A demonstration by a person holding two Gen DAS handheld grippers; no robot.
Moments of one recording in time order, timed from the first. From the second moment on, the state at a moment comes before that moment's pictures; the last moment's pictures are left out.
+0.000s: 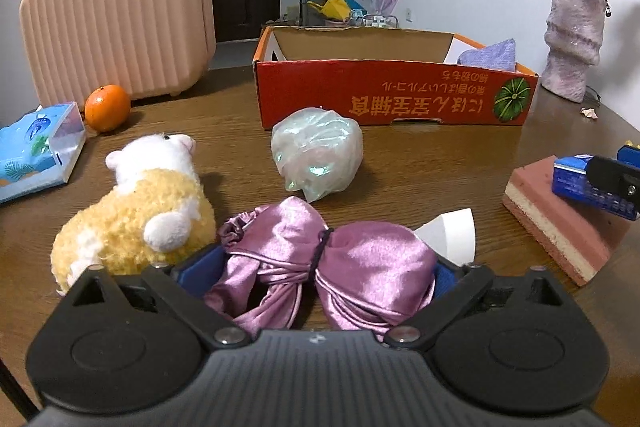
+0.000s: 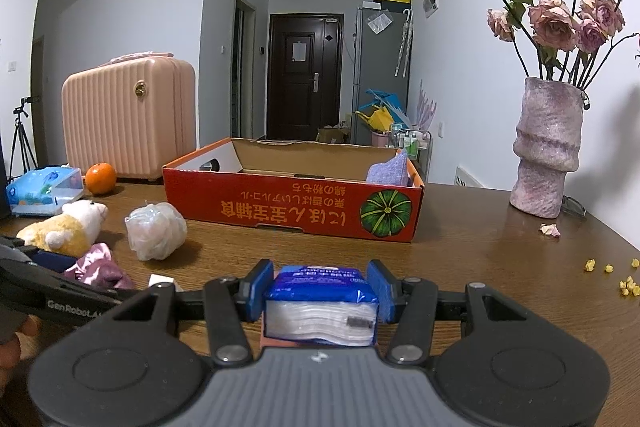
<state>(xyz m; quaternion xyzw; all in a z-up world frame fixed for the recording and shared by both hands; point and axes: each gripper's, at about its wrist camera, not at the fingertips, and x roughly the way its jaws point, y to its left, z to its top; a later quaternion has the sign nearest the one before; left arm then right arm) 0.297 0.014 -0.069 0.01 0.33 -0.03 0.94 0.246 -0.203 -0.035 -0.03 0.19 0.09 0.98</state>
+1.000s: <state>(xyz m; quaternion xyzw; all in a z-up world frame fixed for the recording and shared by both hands) 0.277 0.012 -0.054 0.03 0.28 -0.01 0.96 0.252 -0.201 -0.041 -0.03 0.22 0.09 0.97</state>
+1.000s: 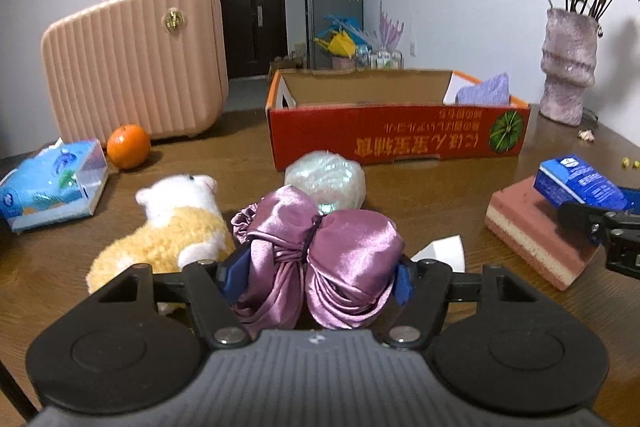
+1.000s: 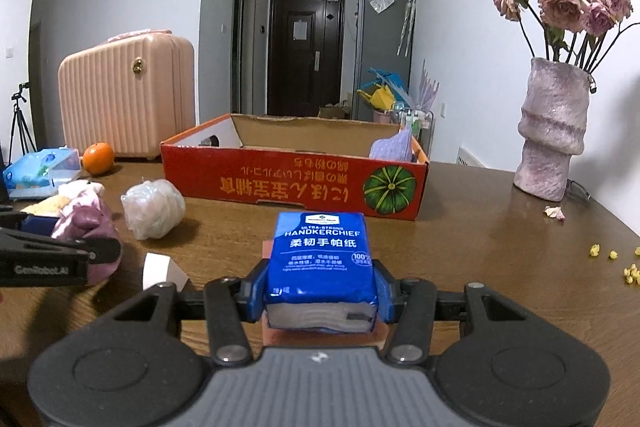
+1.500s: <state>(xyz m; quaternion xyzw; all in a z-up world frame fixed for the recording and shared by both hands) 0.241 0.002 -0.025 0.03 0.20 -0.02 0.98 0.245 -0.204 -0.033 -0.03 0.19 0.10 0.98</state>
